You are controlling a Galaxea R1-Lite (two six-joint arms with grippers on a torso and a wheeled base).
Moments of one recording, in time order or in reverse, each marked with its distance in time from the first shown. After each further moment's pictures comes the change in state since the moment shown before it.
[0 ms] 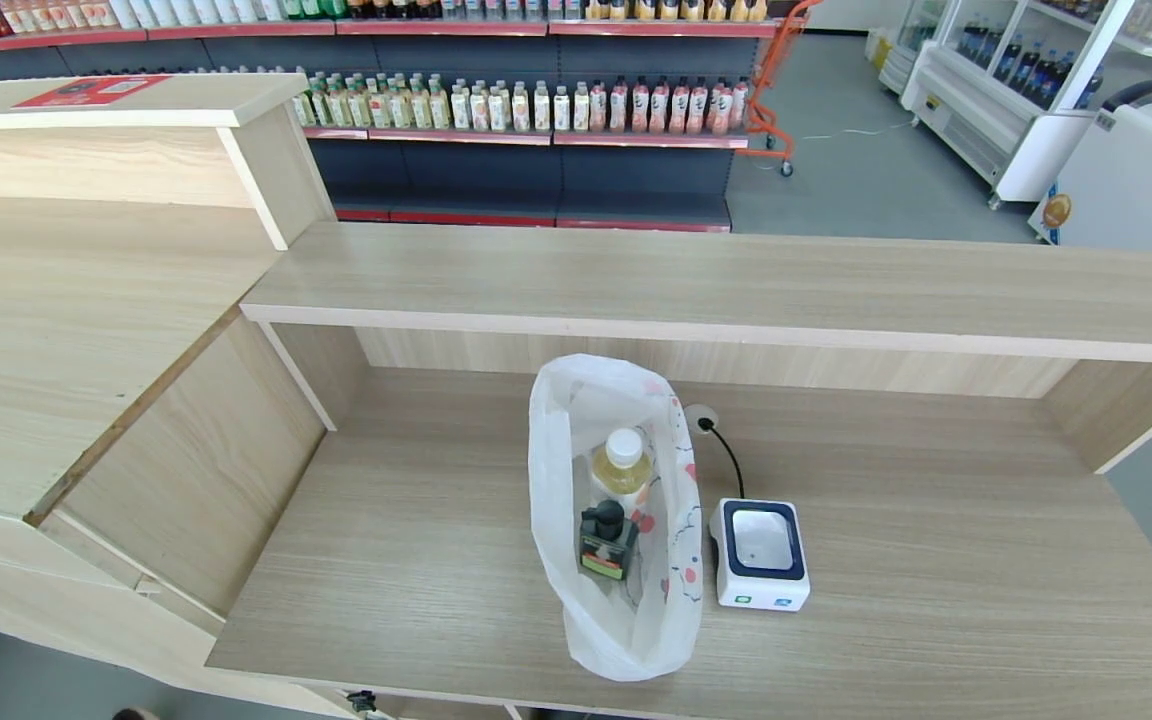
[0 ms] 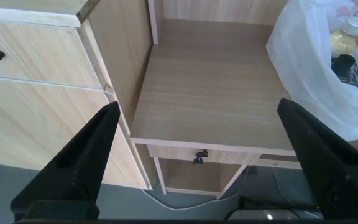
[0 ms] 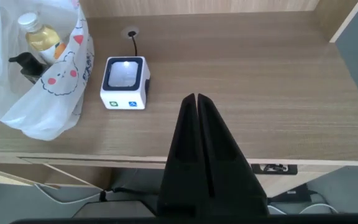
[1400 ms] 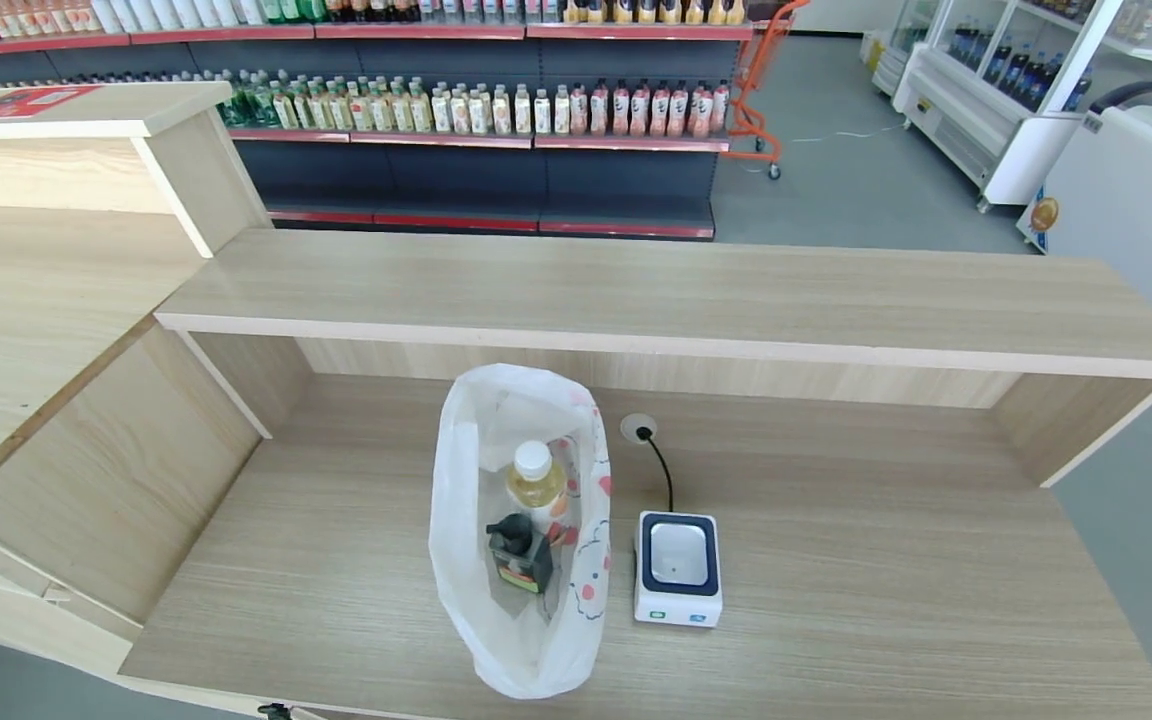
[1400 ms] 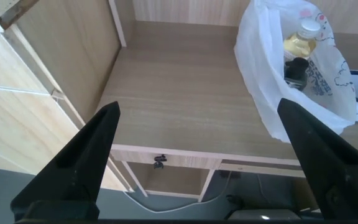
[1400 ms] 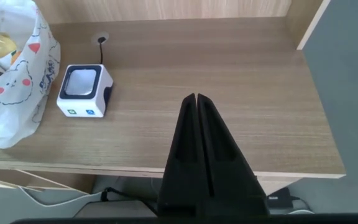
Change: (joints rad) left arm 0.000 0.000 0.000 0.000 0.000 0.003; right arm 0.000 0.002 0.000 0.001 0.000 0.002
